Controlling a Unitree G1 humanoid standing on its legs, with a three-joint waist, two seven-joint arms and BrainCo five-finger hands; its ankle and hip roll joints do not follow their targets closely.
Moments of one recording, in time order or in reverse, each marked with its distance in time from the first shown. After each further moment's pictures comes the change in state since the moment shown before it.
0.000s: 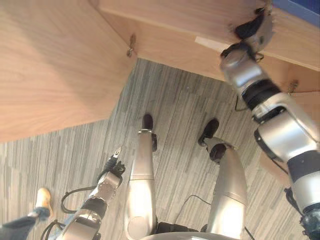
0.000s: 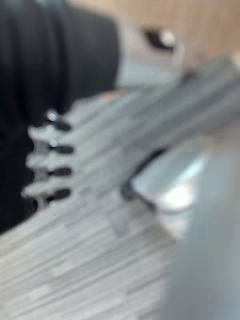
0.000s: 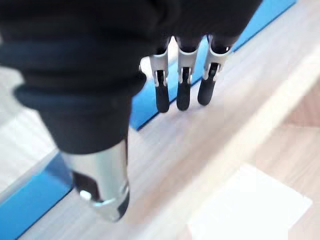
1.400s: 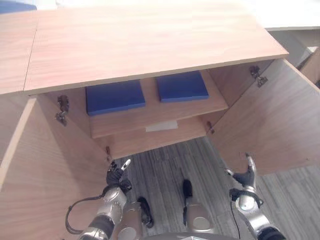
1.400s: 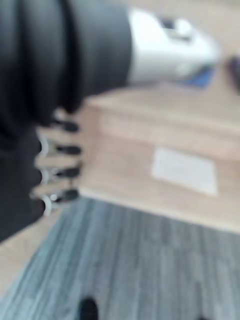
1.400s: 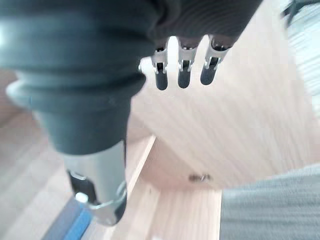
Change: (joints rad) left arm 0.169 -0.099 0.012 0.088 0.484 -0.185 0.018; right arm 1.414 -0.003 -0.433 -0.284 -0.274 -0.544 0.149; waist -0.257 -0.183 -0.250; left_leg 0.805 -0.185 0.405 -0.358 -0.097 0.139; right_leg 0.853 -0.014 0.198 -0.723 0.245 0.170
